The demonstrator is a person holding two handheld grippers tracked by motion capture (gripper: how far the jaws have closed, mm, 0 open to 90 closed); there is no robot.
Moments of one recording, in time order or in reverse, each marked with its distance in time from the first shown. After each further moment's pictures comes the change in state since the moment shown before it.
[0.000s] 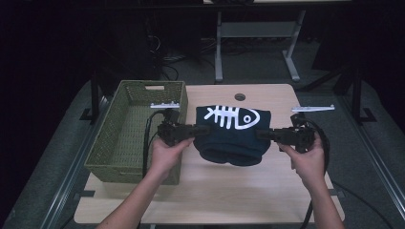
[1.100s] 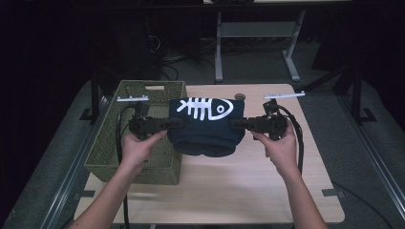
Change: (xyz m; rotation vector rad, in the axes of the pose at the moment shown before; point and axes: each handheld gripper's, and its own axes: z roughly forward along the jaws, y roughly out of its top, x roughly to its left) left arm 0.026 0.012 -0.067 -0.041 0.032 -0.024; right arm 0.033 0.036 0.053 0.005 0.086 -0.027
